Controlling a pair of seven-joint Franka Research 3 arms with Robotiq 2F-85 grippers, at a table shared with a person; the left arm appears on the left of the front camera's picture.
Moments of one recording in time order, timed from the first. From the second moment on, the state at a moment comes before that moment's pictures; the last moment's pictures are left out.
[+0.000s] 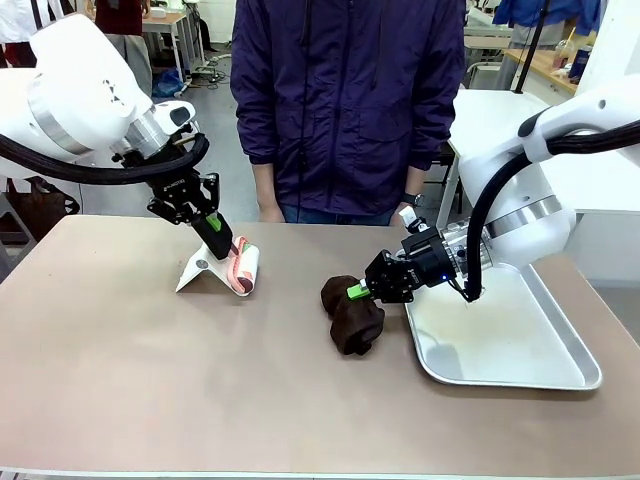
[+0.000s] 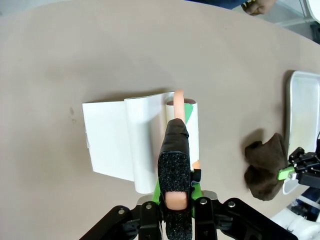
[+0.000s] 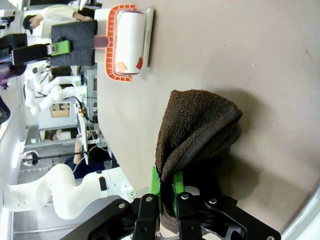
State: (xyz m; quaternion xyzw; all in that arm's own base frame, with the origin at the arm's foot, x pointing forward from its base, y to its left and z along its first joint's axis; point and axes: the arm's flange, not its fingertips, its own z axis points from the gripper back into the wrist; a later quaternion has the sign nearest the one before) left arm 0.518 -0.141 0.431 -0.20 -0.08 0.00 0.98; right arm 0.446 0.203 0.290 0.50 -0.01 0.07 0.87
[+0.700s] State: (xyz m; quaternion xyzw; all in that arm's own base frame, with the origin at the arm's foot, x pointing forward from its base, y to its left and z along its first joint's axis) left arm 0.519 -0.136 0.433 -0.20 -0.08 0.01 0.98; right arm 0.445 0.202 0.287 0.50 -0.01 0.07 0.86
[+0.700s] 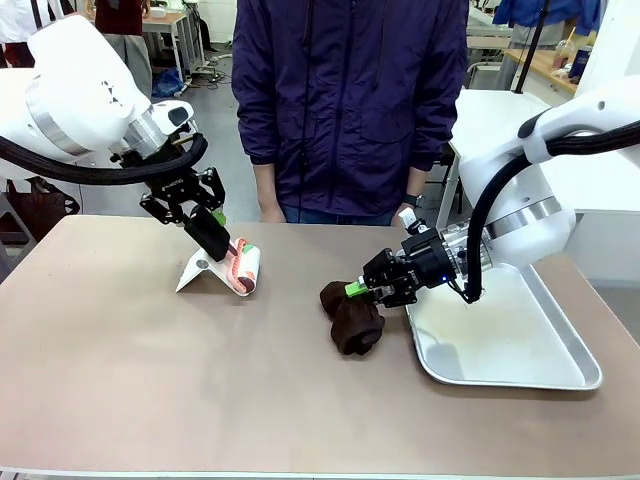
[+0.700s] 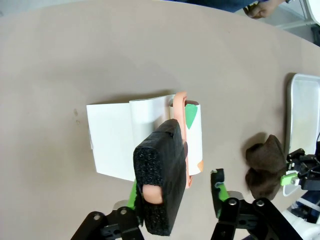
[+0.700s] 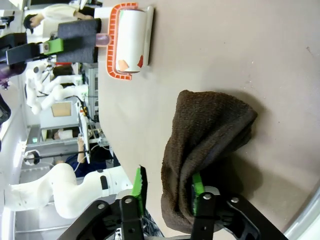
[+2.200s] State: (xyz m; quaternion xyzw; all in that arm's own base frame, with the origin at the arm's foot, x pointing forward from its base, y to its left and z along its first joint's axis) left arm 0.271 0.051 0.528 -0.47 -0.13 -0.07 0.87; right arm 0.420 0.179 0.415 0.29 -0.06 0.13 0.95
